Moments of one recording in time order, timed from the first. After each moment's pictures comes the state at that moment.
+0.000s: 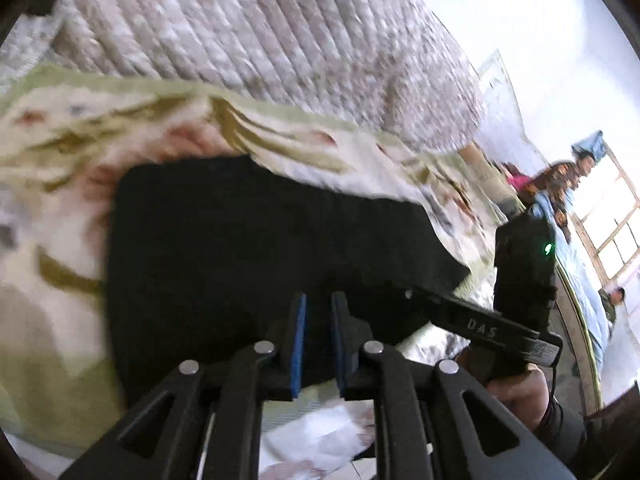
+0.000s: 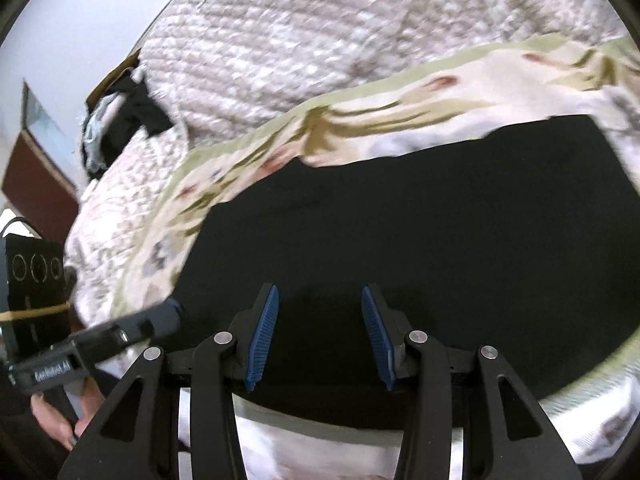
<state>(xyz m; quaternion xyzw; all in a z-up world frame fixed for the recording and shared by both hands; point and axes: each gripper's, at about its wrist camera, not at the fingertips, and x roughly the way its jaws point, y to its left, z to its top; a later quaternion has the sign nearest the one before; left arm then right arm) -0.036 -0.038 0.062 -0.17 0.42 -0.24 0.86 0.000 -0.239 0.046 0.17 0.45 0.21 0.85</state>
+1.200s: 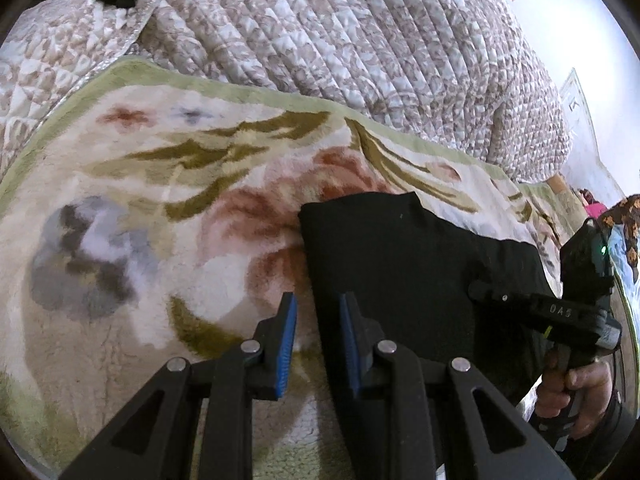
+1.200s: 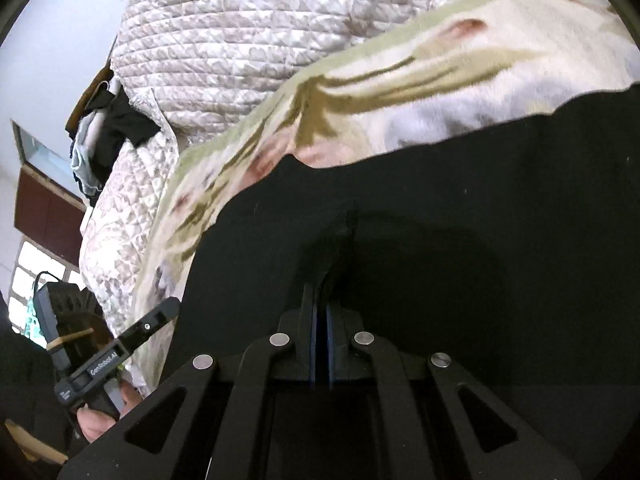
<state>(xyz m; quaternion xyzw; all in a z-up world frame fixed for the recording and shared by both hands) 0.011 0.031 0.022 -0.14 0.43 -0.10 0.89 0.071 -0.225 0.010 0.22 0.50 0.22 0.81</state>
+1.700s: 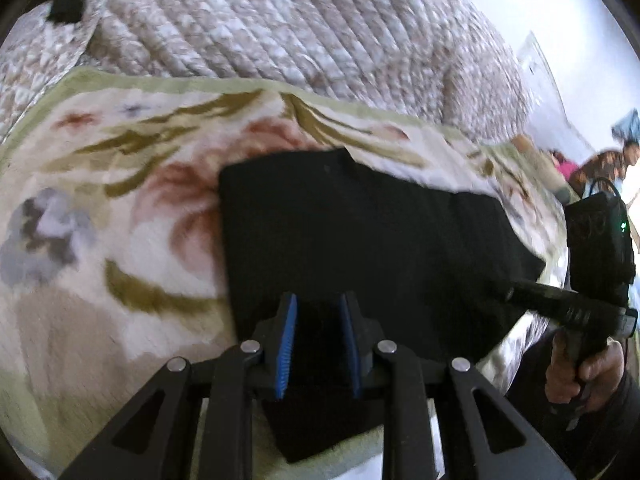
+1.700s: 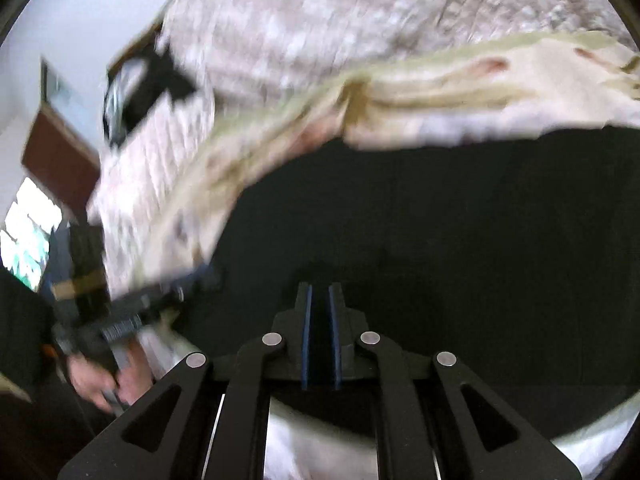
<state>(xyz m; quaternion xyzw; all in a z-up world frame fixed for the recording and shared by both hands) -0.021 -0.015 0.022 -0.10 0.44 -0.17 0.88 0.005 -0.217 0.032 0.12 0.50 0.26 0.82</state>
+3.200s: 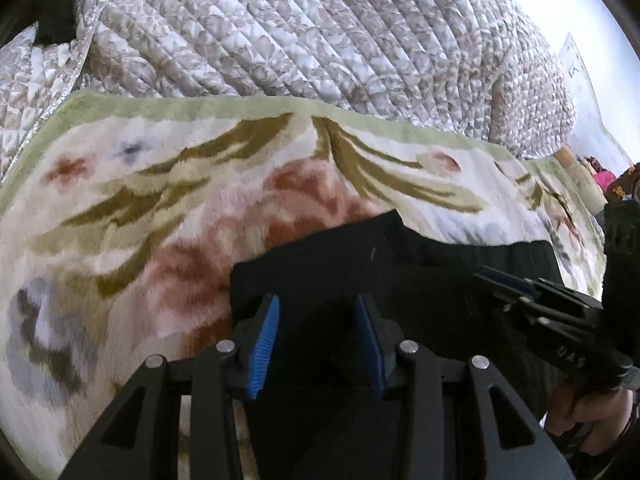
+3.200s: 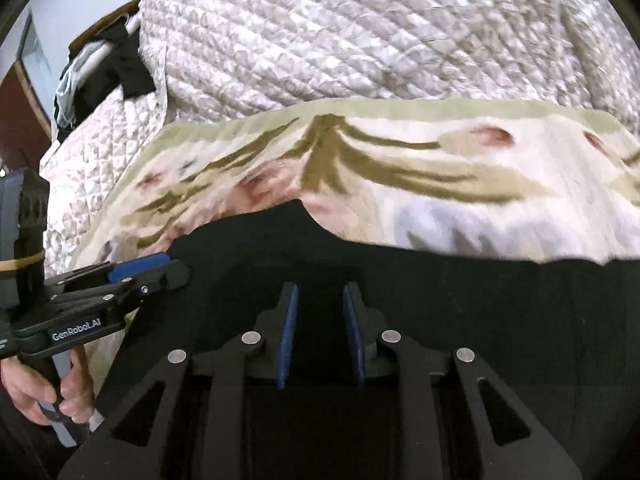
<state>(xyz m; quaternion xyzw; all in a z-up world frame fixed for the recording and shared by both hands) 0.068 -0.015 0.033 -0.09 0.45 -0.10 0.88 0.088 -0.183 0.038 0.03 0.47 0.18 0.87</state>
